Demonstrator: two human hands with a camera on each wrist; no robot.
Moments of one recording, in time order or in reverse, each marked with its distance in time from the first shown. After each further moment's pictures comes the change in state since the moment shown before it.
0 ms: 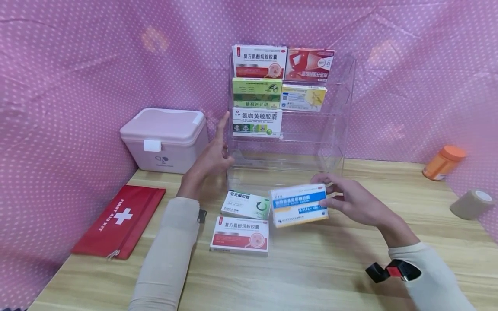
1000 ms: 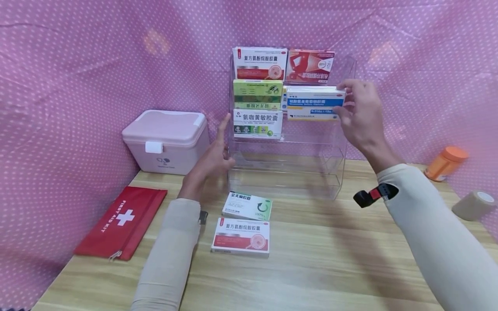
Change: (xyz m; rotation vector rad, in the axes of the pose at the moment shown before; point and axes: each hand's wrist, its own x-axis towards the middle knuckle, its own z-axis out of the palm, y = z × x) left_hand 0.000 0.000 -0.001 -0.009 -0.002 0.005; right_hand 0.115 -0.038 -0.083 -0.239 0.761 -0.016
